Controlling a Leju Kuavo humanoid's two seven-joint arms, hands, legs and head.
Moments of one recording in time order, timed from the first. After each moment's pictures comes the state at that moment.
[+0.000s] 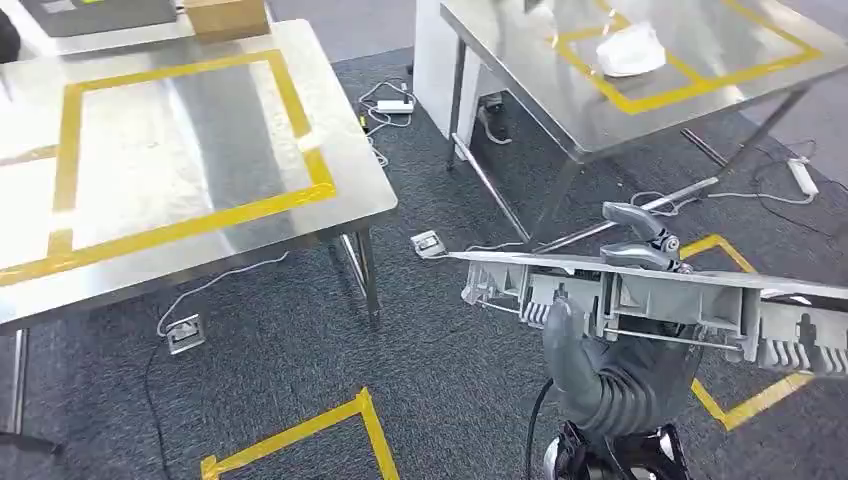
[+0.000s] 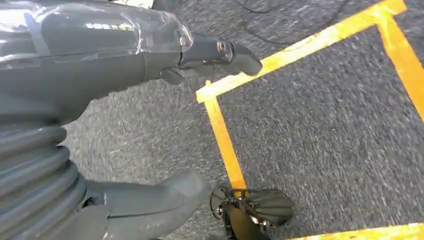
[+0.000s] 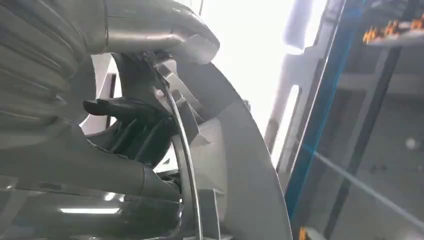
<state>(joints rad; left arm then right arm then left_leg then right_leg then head) -0.17 -0.16 1.49 -0.10 -1.57 0.09 -0.26 -0.01 -0.07 0.59 -2.11 0.38 -0.70 -0.24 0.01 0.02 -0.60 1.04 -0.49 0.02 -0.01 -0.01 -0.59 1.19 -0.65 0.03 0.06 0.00</state>
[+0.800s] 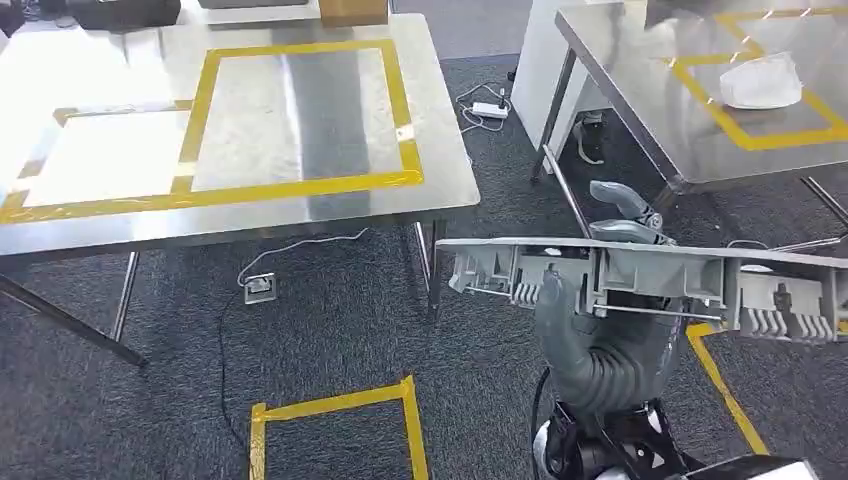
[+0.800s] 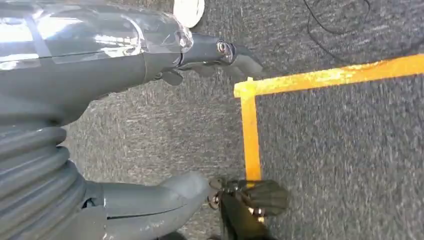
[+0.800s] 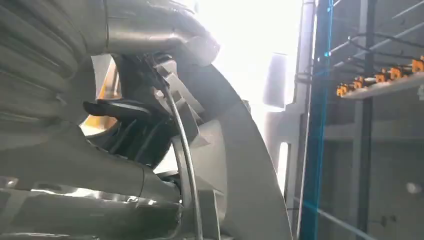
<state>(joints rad) -0.17 -0.16 1.49 -0.10 -1.57 0.09 -0.26 -0.05 -0.07 0.58 -2.09 0.31 -0.70 -0.24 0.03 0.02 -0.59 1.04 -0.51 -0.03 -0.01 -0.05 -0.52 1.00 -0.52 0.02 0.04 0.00</state>
